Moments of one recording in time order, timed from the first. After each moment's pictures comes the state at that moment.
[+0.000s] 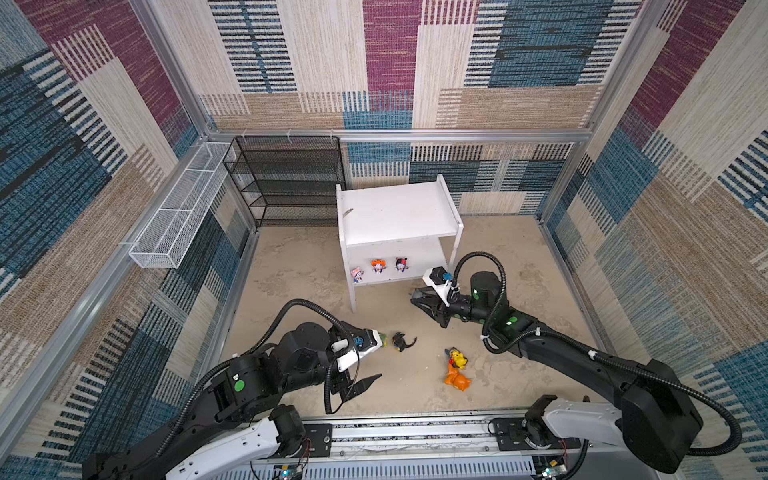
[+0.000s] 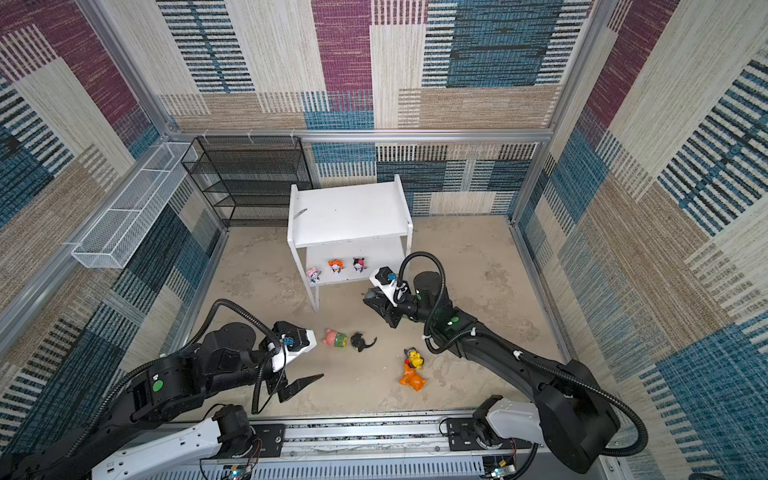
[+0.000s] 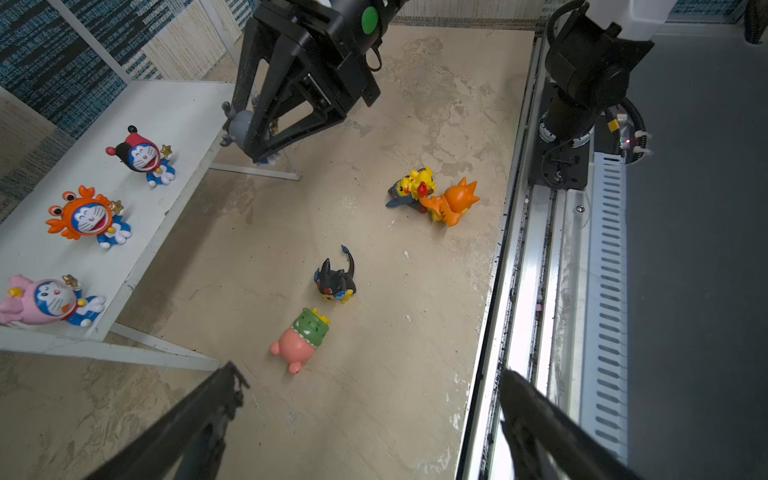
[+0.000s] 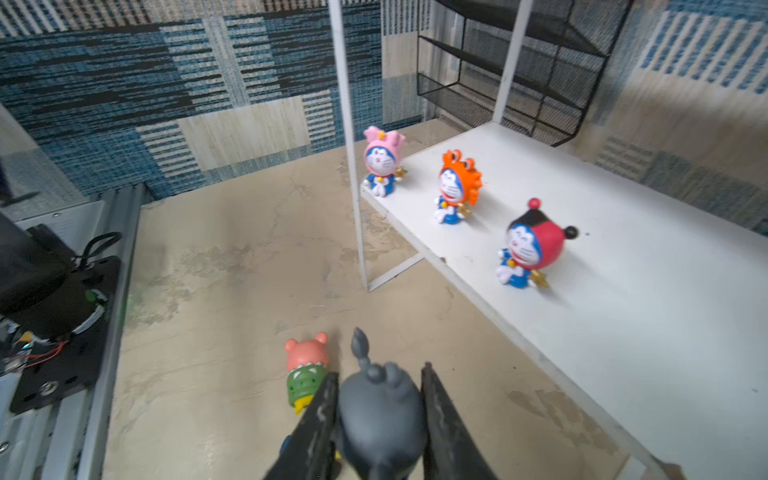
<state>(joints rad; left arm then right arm) -1.00 0.65 0.88 -0.82 0.06 0.24 0.60 1.24 0.70 0.24 -0.44 -0.13</state>
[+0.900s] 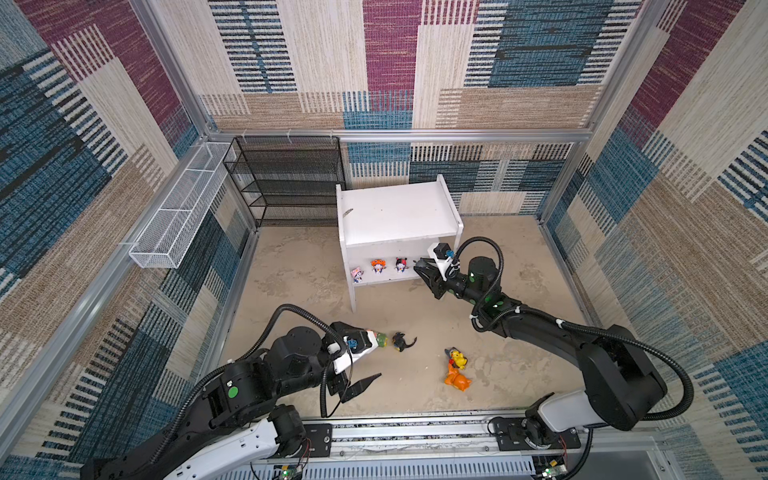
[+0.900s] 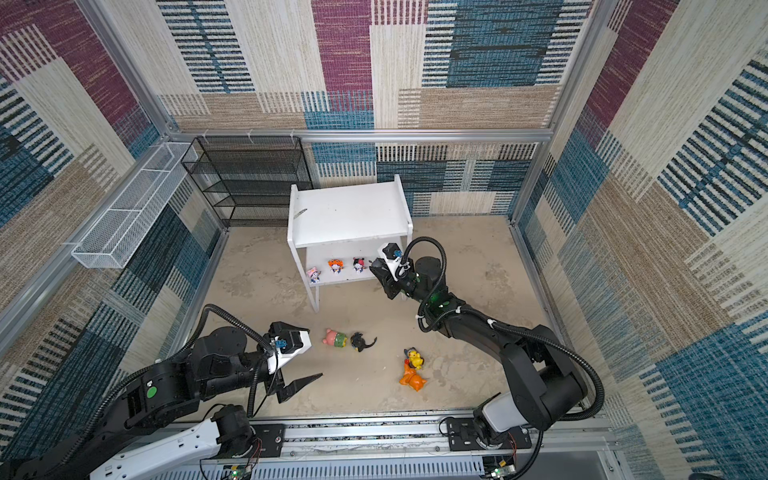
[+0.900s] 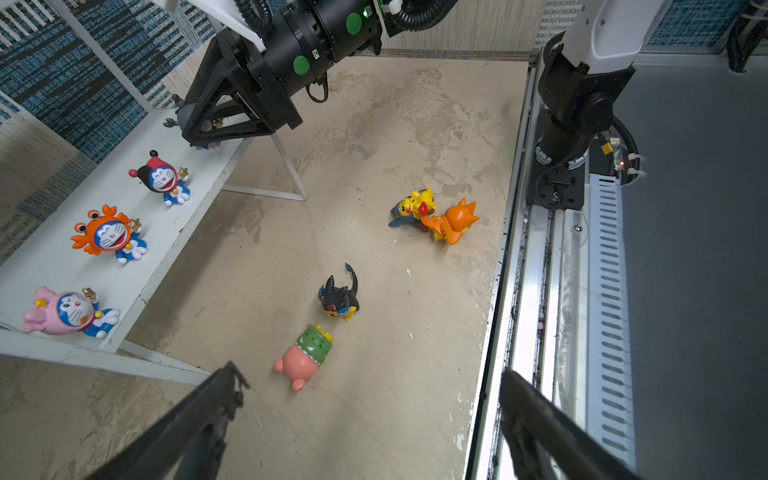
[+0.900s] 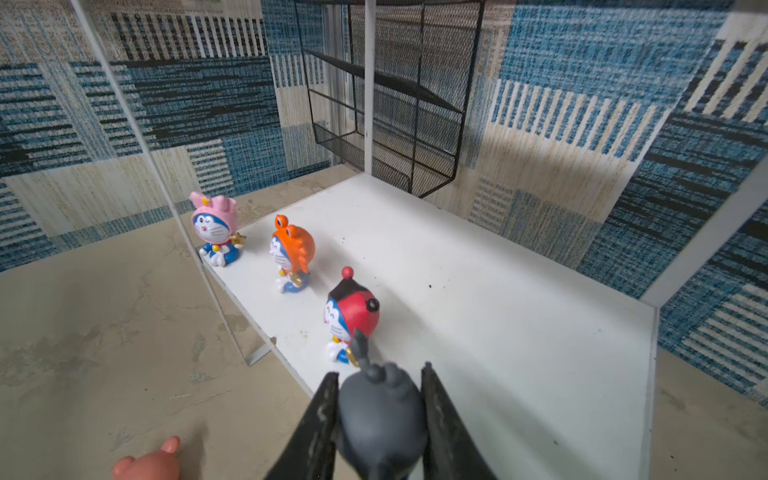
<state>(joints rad) -1.00 0.59 0.85 -0.77 0.06 0.24 0.52 1.47 0.77 0.54 -0.32 -0.10</state>
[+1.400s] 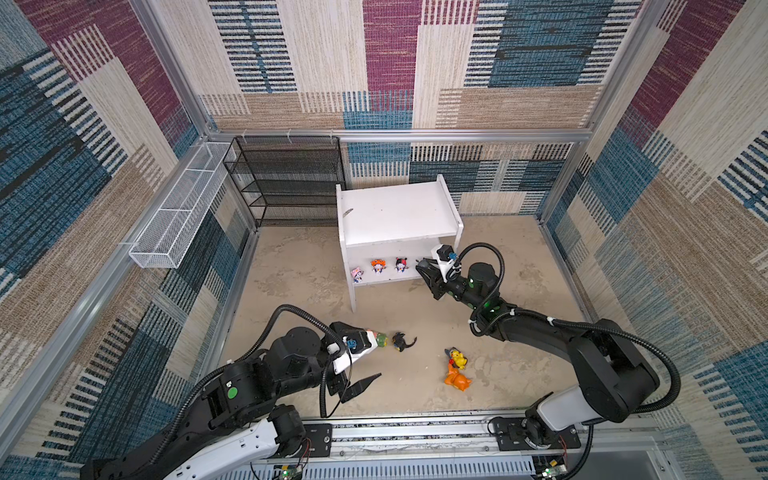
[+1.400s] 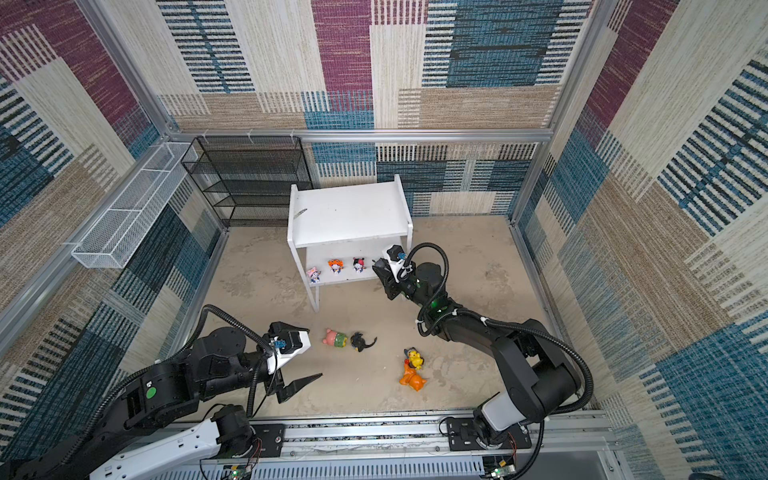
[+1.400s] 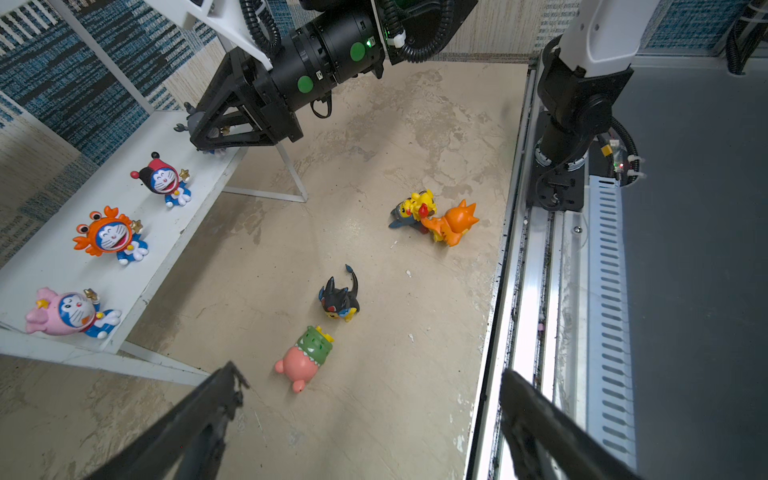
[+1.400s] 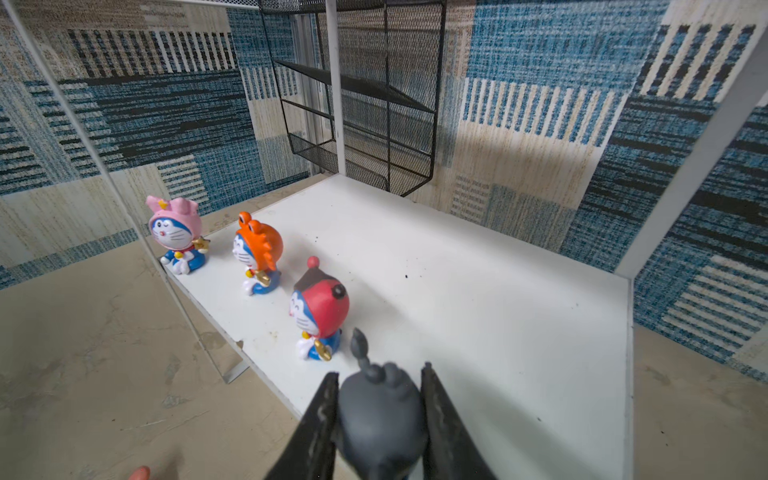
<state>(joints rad) -1.00 0.59 0.85 -0.77 0.06 0.24 0.52 1.51 0.72 0.69 -0.26 -0.04</state>
